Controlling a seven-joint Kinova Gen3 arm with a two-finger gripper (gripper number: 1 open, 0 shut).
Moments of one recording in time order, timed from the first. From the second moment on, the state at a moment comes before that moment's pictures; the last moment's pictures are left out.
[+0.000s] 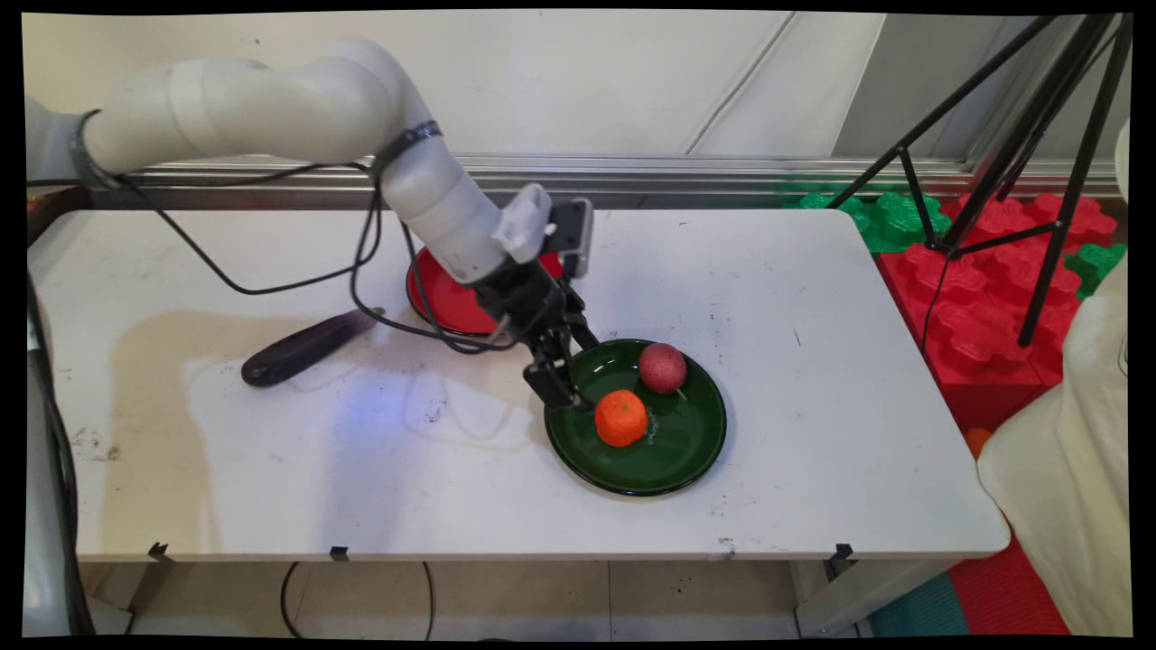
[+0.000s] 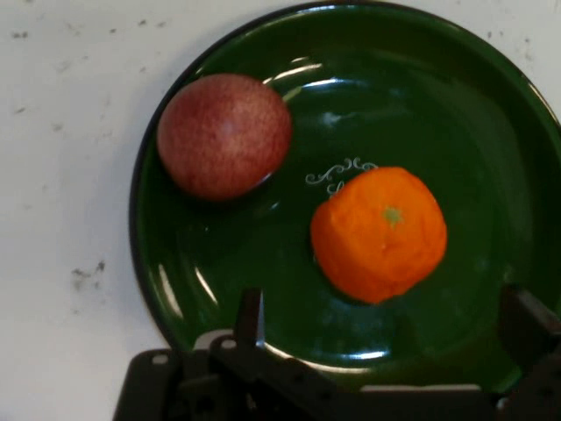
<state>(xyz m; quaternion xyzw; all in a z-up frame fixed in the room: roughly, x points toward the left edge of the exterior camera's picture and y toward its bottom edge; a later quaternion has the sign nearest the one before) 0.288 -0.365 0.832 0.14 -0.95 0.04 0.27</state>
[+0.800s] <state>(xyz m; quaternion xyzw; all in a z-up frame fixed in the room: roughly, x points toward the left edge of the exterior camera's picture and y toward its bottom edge) 0.247 -0.377 0.789 0.14 -0.96 0.02 0.25</state>
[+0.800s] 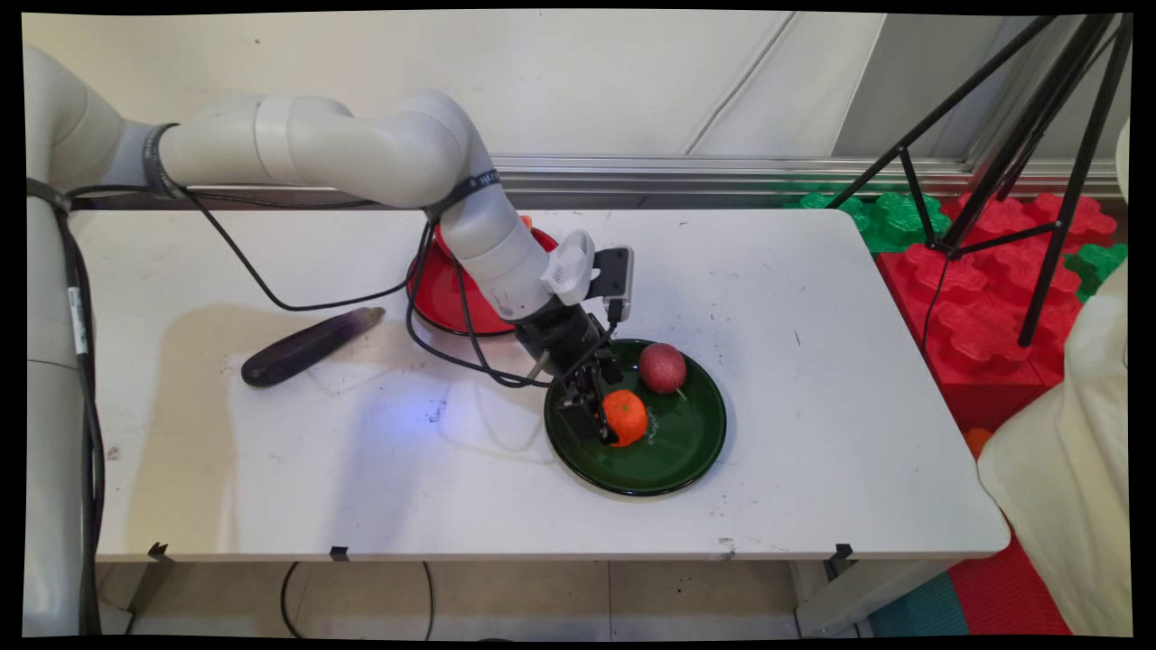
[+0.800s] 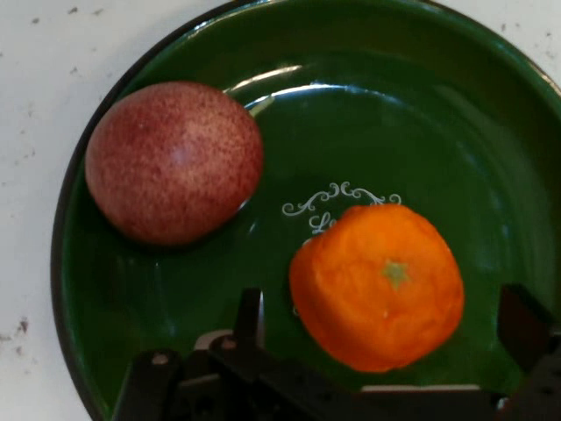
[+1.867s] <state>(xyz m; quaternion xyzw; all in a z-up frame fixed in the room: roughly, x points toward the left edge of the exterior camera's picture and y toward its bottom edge) 0.229 -0.387 0.772 0.13 -0.96 0.01 0.24</state>
